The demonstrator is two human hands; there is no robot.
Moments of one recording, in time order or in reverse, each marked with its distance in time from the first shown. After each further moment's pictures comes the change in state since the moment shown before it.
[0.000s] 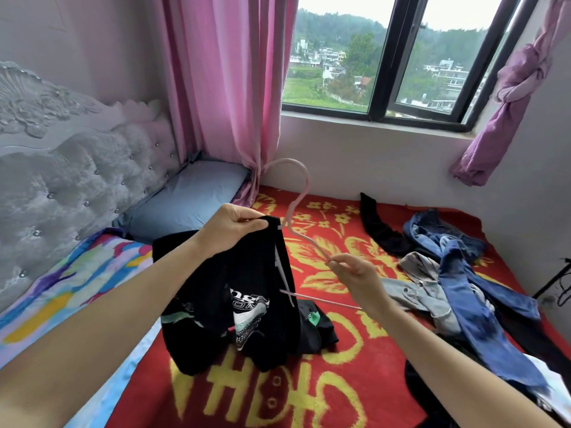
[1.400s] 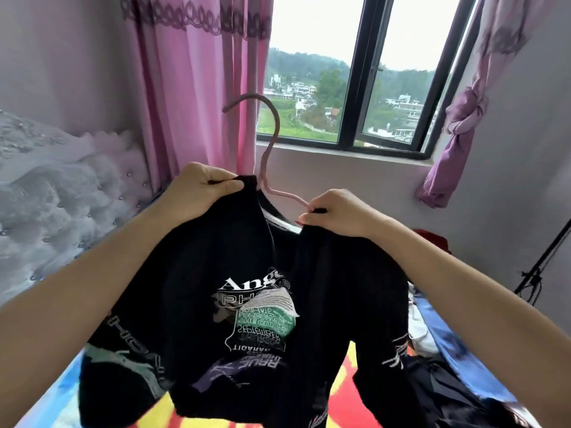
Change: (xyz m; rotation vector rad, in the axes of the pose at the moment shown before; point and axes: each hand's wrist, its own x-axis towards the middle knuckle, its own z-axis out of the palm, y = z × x) left_hand 0.038 0.093 -0.038 0.236 0.187 0.165; right_hand 0.087 -0.150 -0.056 -0.921 -0.242 -0.137
